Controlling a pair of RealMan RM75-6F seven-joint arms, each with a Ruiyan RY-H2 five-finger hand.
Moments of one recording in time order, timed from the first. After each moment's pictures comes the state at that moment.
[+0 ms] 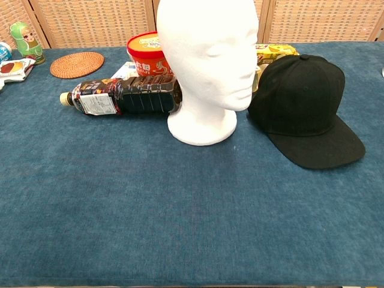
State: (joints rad) left arm -0.07 -1.02 -0.01 -1.73 1.52 1.49 0.08; right arm 0.11 -1.19 0.05 -1.59 -1.56 1.49 -0.06
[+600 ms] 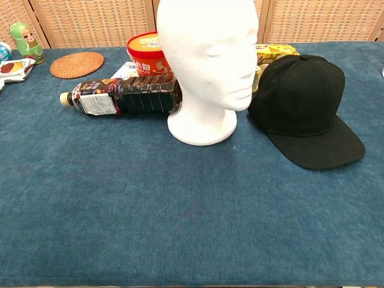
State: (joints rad) left arm -0.07 -0.99 -0.02 -1.75 1.54 1.50 0.07; right arm 0.11 -1.20 0.05 -1.58 -1.57 1.49 -0.05
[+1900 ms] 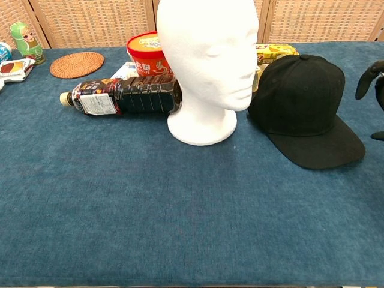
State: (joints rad) left arm -0.09 -0.87 -0.04 -1.80 1.58 1.52 0.03; right arm 0.31 -1.39 0.10 -1.46 -1.64 1.35 -0.12
